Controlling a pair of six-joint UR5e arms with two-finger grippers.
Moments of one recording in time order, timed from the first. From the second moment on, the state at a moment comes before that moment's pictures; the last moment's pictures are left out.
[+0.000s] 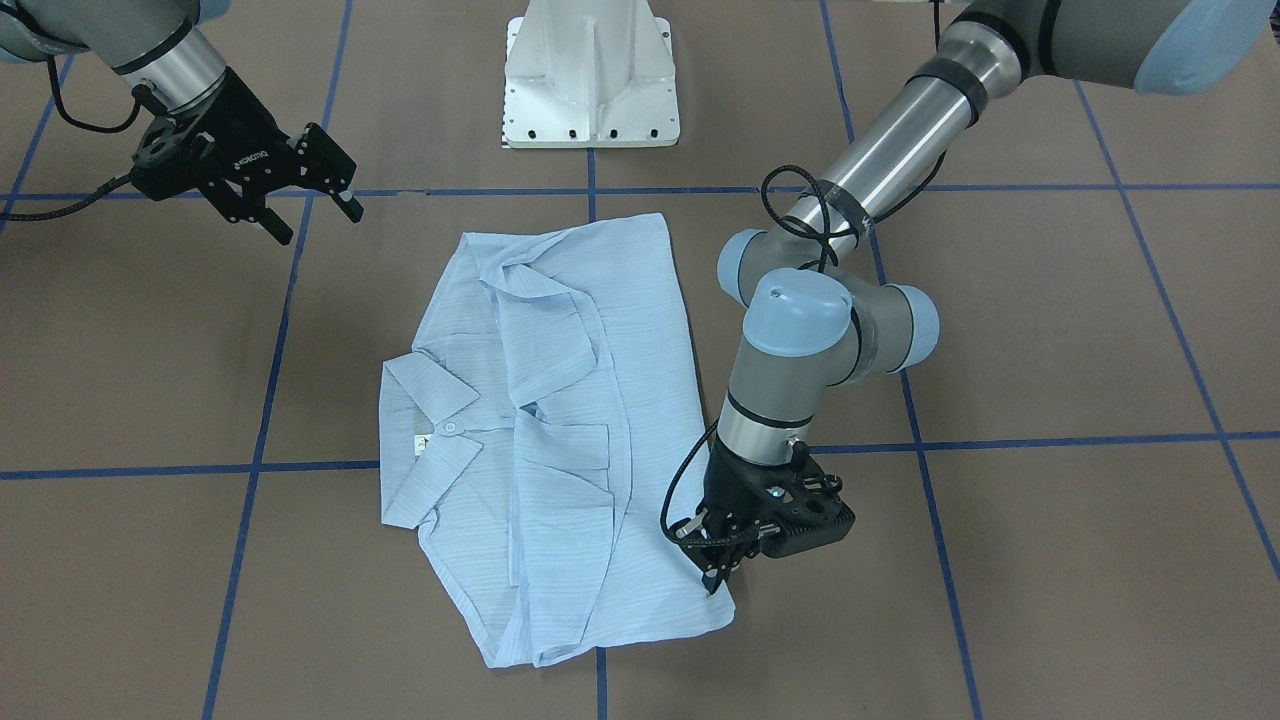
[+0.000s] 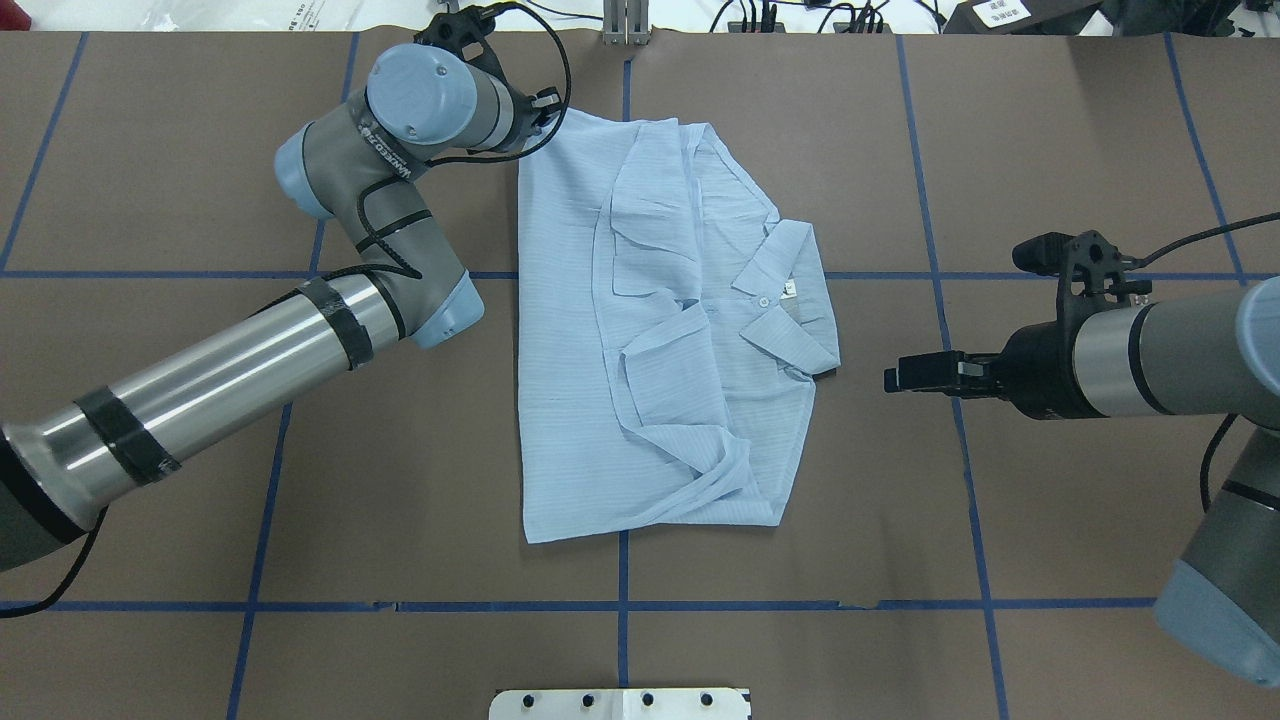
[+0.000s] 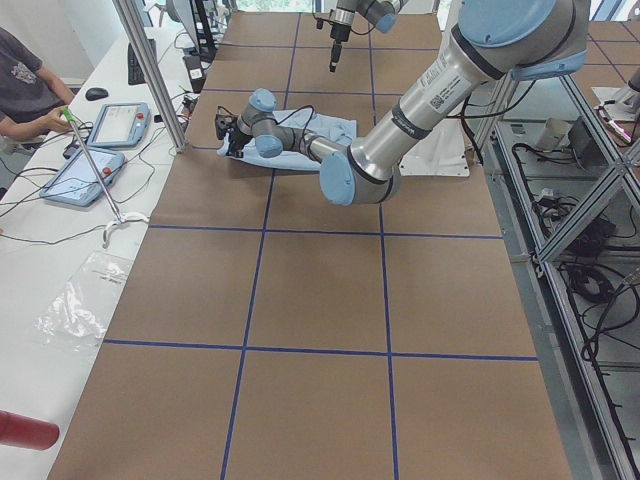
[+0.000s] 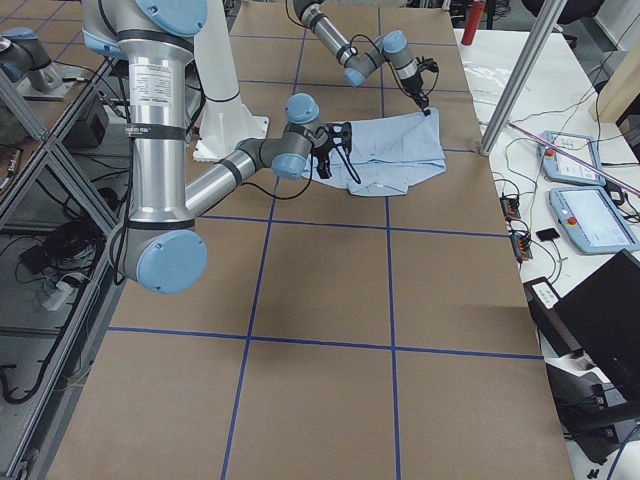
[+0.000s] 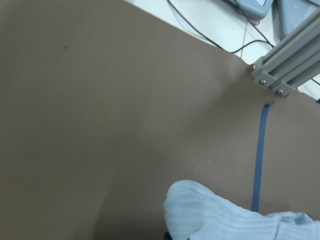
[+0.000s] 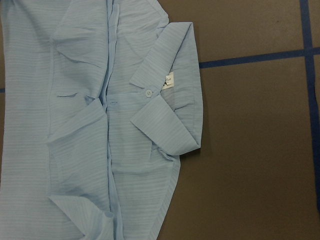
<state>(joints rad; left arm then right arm) -0.76 -2.53 -0.90 -2.40 -1.61 -1.46 0.66 -1.59 2.11 -0.97 1.94 1.26</state>
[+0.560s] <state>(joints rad) -0.76 -2.55 -0.84 -2.43 -1.52 -1.39 0.66 -1.57 2.09 -0.97 1.92 1.26</state>
